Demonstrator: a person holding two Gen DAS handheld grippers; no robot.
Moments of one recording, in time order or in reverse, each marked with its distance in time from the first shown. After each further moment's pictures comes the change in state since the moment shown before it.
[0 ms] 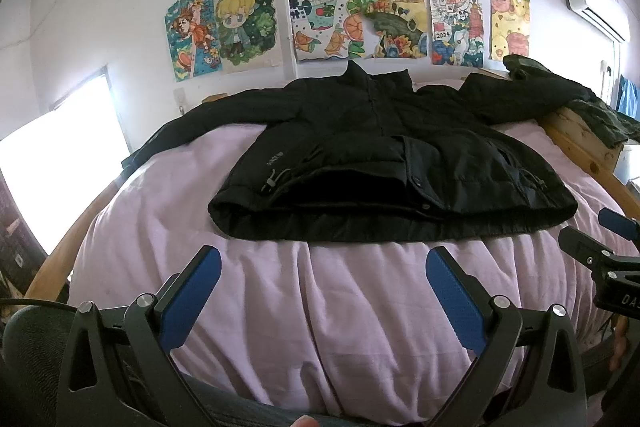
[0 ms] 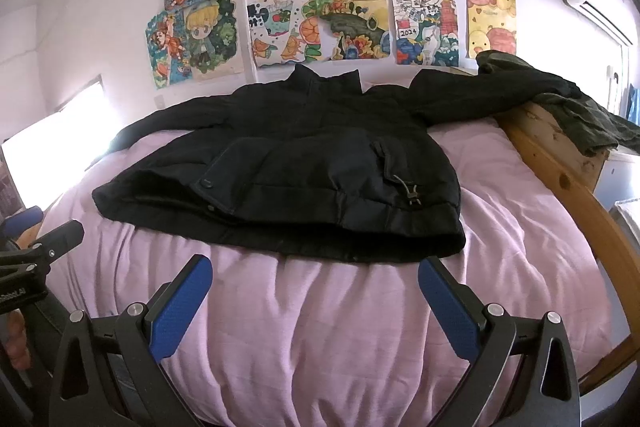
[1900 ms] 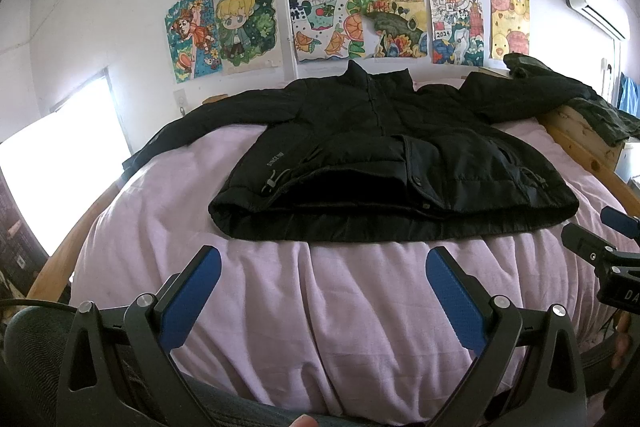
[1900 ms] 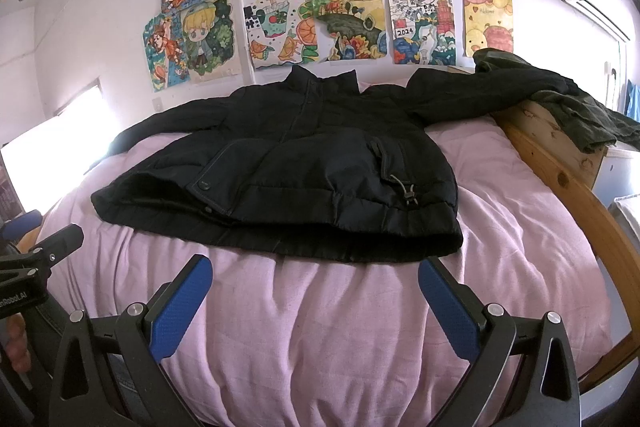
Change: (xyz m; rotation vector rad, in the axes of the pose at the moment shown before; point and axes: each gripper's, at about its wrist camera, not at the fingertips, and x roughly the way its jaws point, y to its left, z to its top) left arm 0.000 -0.005 -0.001 0.004 0.001 0.003; right arm -0.005 -0.005 0.004 0.004 -0.001 0.002
